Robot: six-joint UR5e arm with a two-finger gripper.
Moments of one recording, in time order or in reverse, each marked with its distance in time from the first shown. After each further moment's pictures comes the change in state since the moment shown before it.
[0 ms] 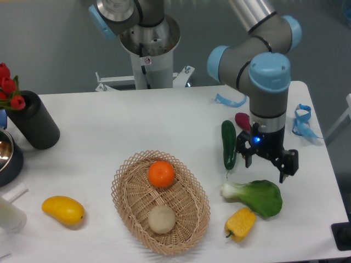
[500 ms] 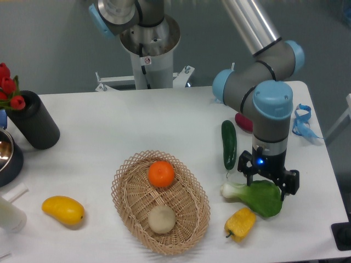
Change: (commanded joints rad) arm -0.009 -0.133 0.077 0.000 -0.020 -0.060
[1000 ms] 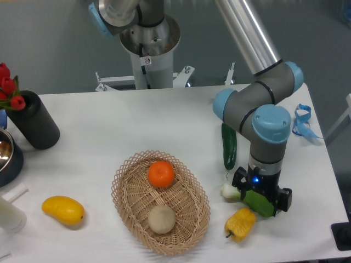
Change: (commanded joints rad) arm -0.044 -0.058 0.035 0.000 -0.011 -0.003
